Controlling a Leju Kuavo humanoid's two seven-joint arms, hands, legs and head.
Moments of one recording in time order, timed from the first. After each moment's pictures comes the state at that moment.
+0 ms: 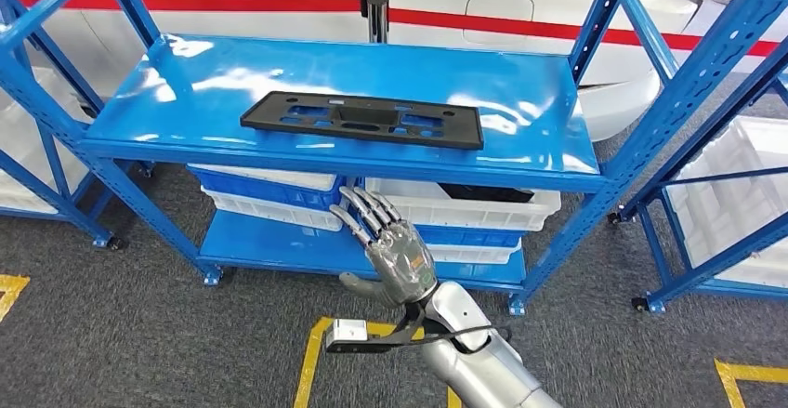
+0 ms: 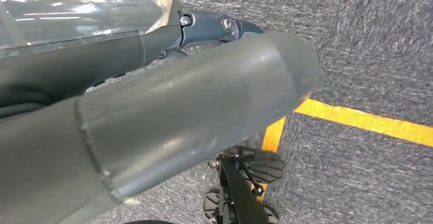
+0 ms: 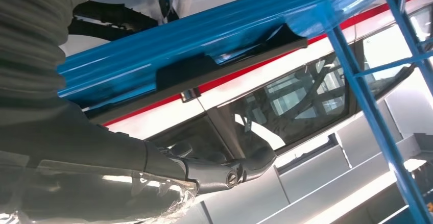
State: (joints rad) left arm -0.07 0.00 -0.60 -0.16 0.83 0.27 -0.39; right arm -0.39 0.06 0.69 -1.11 0.93 -0.61 -0.39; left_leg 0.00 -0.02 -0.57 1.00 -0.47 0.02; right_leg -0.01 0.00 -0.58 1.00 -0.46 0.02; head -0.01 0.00
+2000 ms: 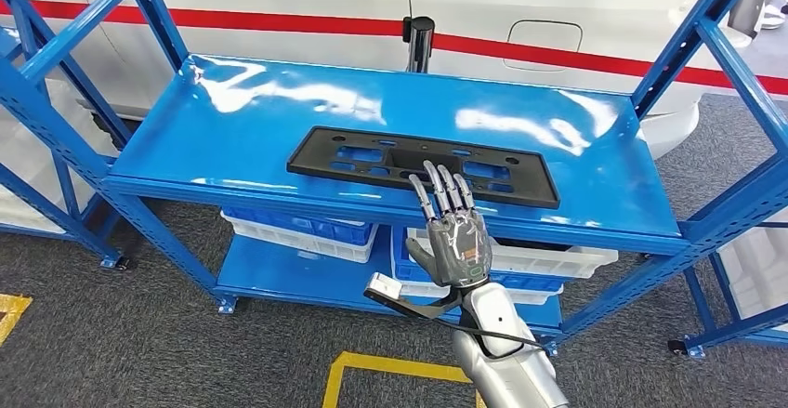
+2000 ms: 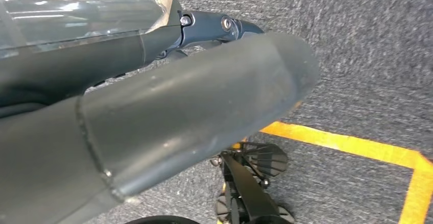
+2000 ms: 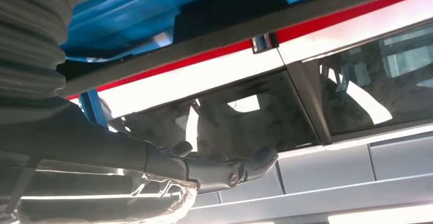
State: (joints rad) left arm -0.07 -0.01 -0.67 -0.16 0.82 0.26 -0.38; right arm -0.28 0.08 0.37 -1.19 1.37 -0.69 -0.10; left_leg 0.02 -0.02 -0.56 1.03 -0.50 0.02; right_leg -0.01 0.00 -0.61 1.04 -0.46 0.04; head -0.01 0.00
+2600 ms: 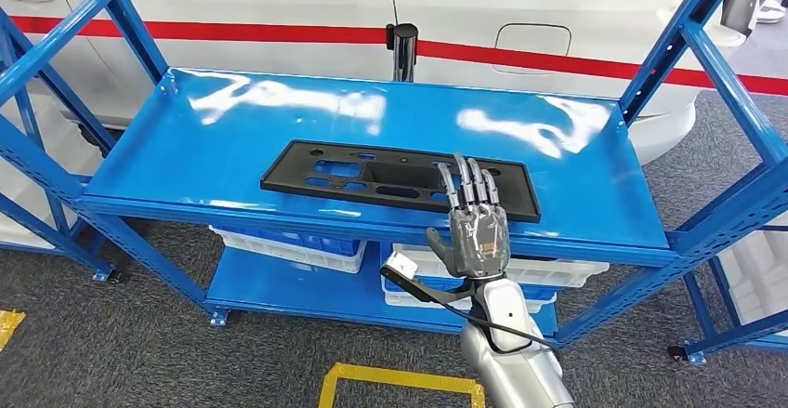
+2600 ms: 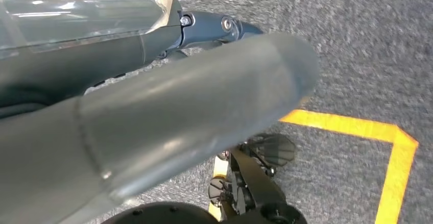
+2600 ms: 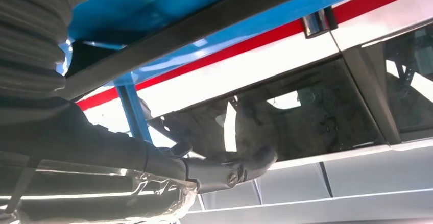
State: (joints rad) left arm -0.07 0.00 -0.68 -0.16 0.82 0.26 -0.38; right arm -0.28 0.09 0.30 -1.19 1.43 -0.69 -0.03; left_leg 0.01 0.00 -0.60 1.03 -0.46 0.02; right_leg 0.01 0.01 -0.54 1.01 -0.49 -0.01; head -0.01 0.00
